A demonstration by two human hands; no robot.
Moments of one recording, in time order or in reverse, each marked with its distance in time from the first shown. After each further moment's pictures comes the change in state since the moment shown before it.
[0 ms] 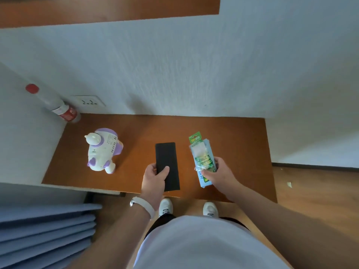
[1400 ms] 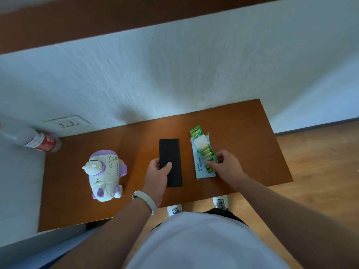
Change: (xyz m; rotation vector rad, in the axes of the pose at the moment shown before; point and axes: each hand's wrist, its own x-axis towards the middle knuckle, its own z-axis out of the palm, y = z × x) left_hand 0.079 0.031 -0.041 0.166 -0.313 -0.019; right_hand 0.032 0.003 0.047 -0.256 0.359 0.063
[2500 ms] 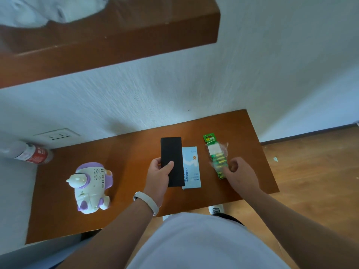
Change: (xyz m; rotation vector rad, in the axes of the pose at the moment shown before) left_hand -0.017 0.038 0.065 -0.058 -0.018 0.038; right_hand -0.004 0.039 -0.072 -0.172 0.151 0.035
